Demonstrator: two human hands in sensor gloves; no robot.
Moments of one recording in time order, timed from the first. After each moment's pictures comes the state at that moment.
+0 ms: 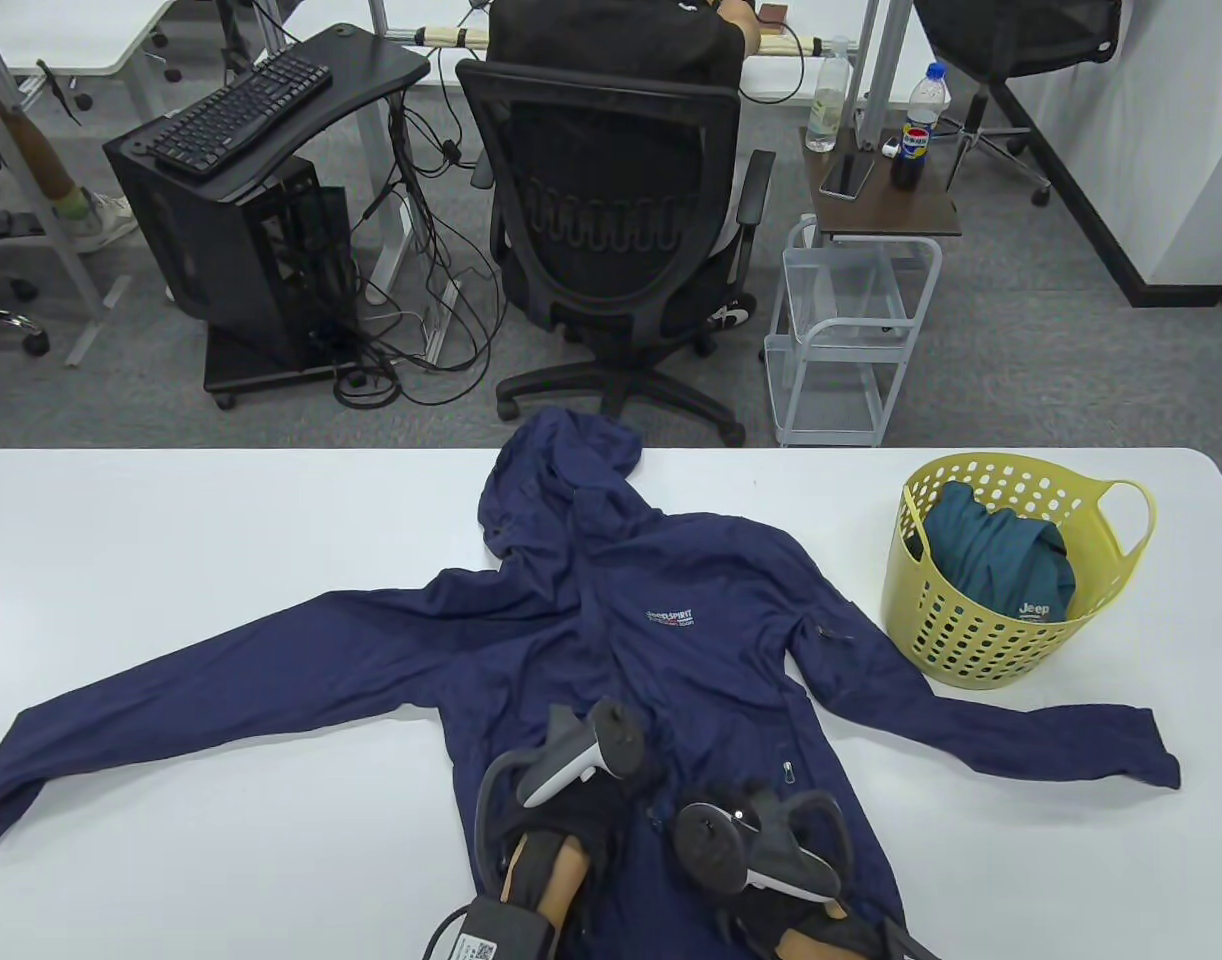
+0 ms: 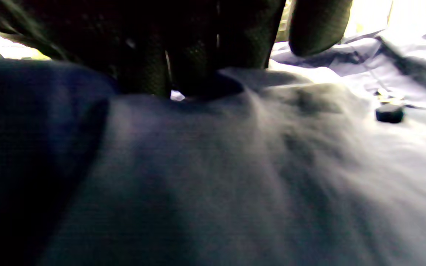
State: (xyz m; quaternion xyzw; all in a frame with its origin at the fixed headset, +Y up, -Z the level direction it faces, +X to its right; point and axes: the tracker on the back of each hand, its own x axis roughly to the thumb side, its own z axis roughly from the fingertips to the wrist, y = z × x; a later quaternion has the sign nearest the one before) left_hand -0.069 -0.782 -0.336 -0.29 -0.06 0.07 0.95; right_hand 0.086 -0.759 -0.267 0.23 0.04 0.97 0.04
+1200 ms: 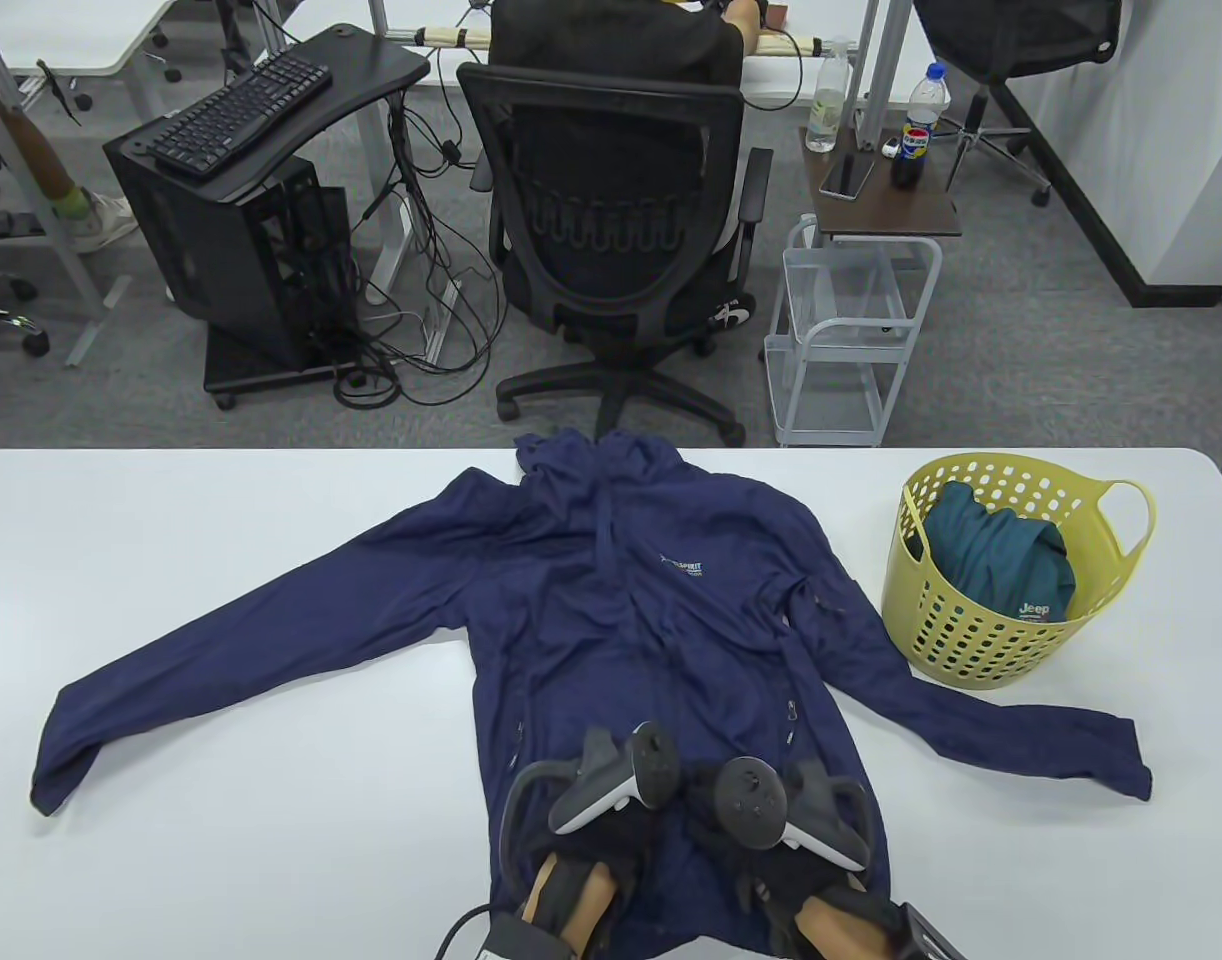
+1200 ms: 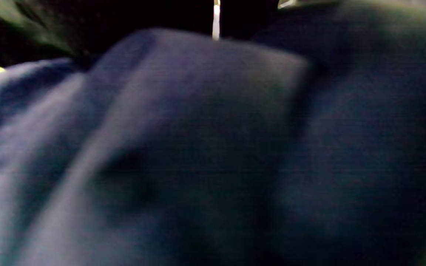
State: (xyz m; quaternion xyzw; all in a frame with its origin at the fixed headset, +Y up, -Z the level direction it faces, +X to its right) left_hand -0.040 -0.777 -0.319 -0.24 -0.09 0.04 0.96; right_hand 0.117 -0.769 -0.291 0.16 0.07 0.98 0.10
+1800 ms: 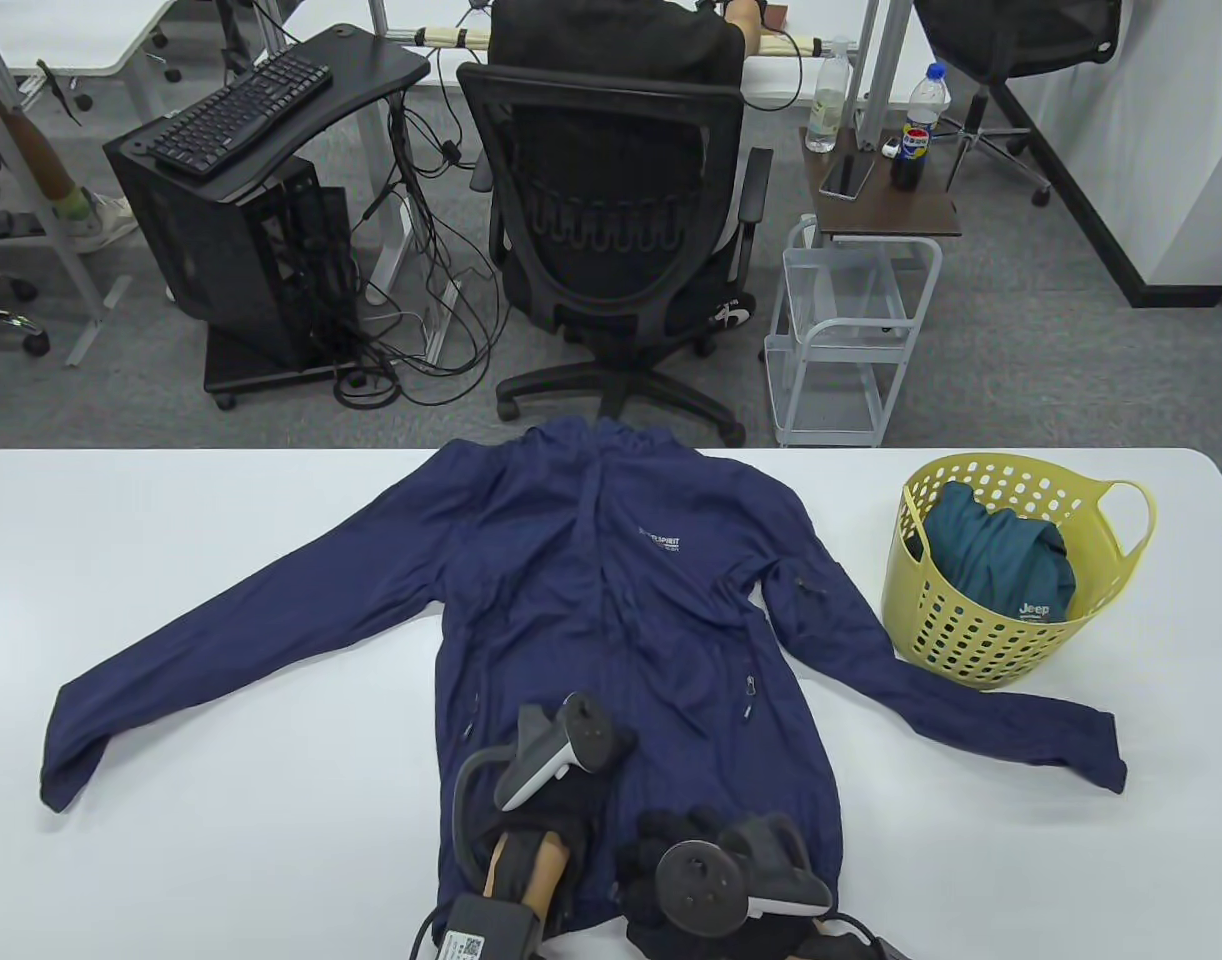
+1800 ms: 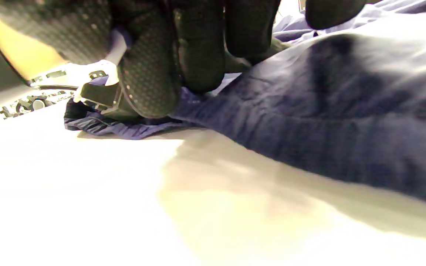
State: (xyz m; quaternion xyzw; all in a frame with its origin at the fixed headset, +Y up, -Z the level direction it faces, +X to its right) left_hand -0.094 -0.792 -0.345 -0.24 -0.02 0.08 0.97; right_hand 0.063 -0.751 -0.241 0.36 0.11 0.92 0.12
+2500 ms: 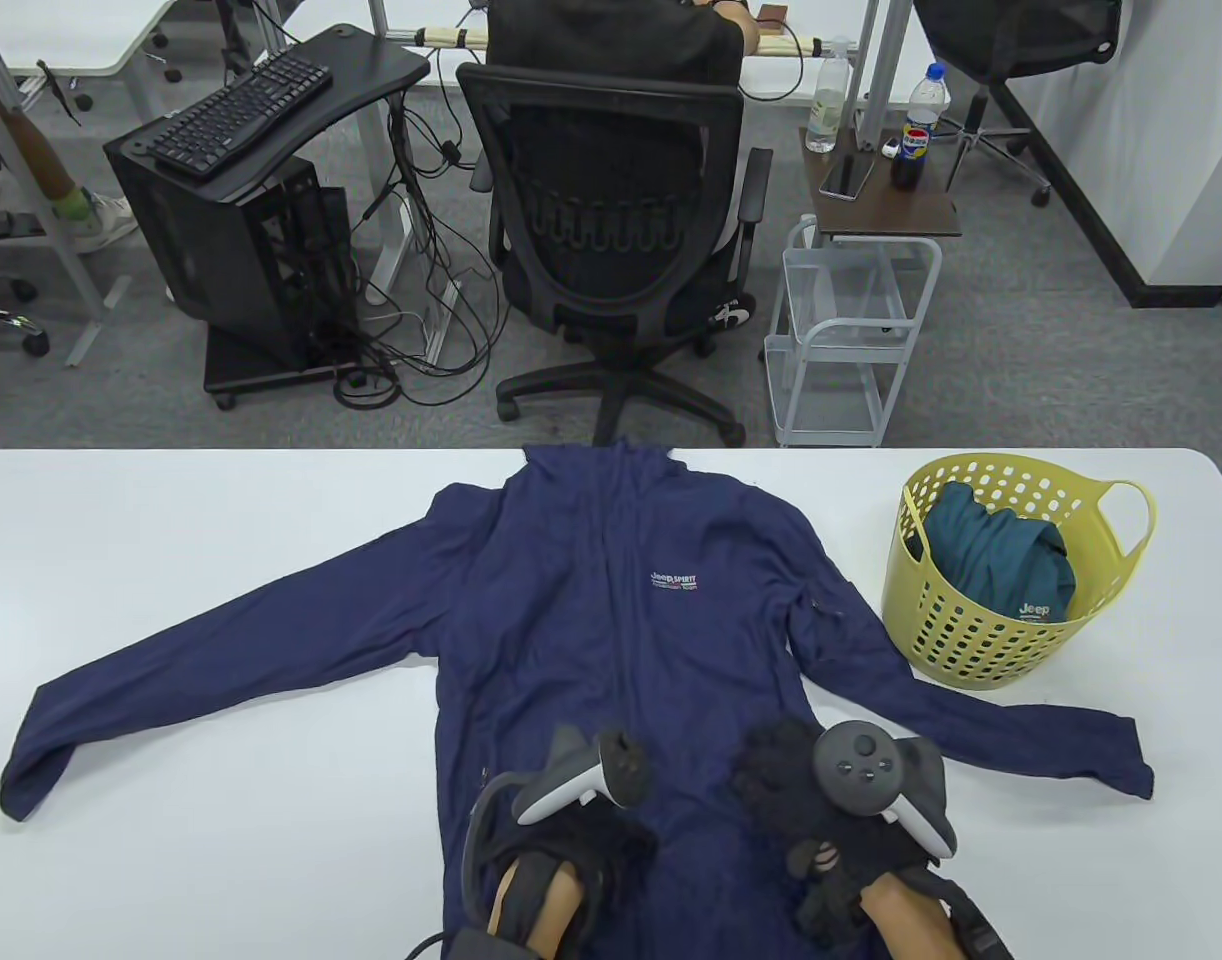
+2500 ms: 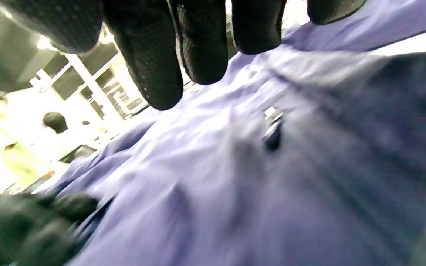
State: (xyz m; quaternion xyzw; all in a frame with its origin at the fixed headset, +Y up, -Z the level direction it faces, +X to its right) left_hand -0.062 -0.756 -0.299 -0.36 -0.09 0.03 0.93; right_hand 0.194 -0.743 -0.306 0.08 0.04 0.95 0.30
